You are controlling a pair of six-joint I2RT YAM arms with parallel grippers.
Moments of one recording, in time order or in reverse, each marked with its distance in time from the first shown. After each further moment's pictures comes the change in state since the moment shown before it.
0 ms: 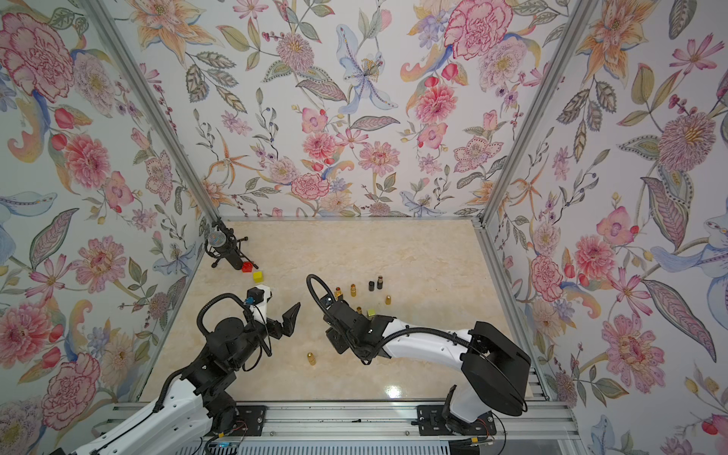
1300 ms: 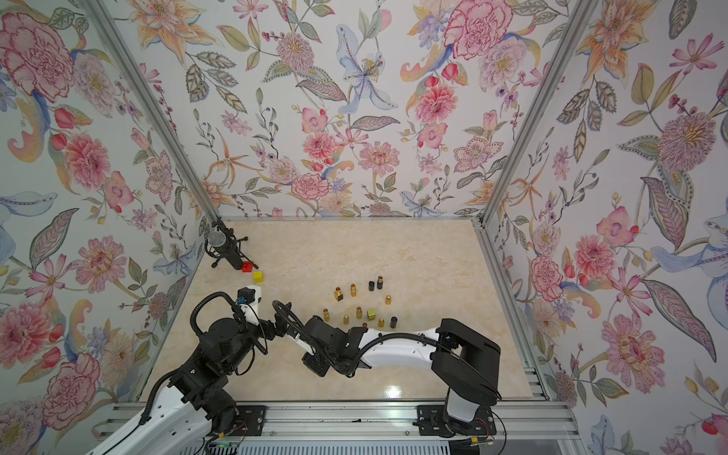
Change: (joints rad) left arm 0.001 -0.099 0.061 -0.232 -0.098 -0.037; right arm 0.138 0.195 0.087 0.087 -0.206 -0.149
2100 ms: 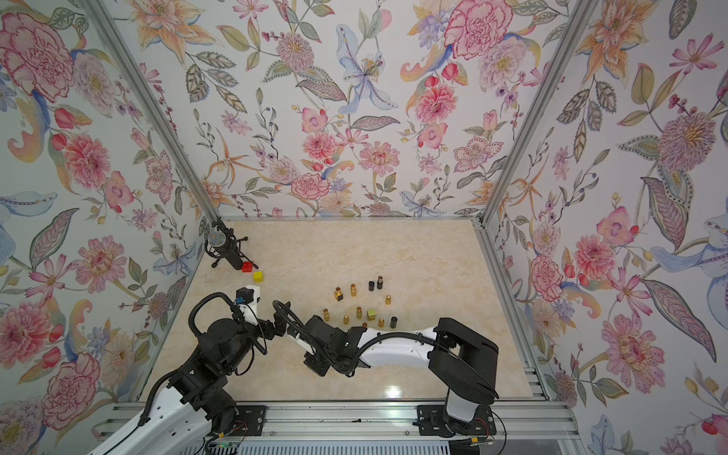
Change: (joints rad) left arm 0.000 -0.008 0.000 0.000 -0.006 0.000; right arm -0.009 0.004 0.000 -0.002 0.000 0.002
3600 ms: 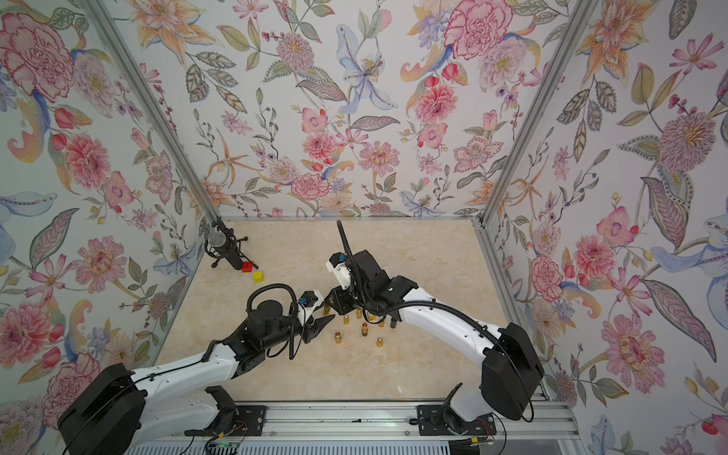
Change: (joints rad) left arm -0.127 0.638 0.081 0.508 0.475 0.276; right arm -0.401 -0.219 0.172 -0.214 -0.301 0.229
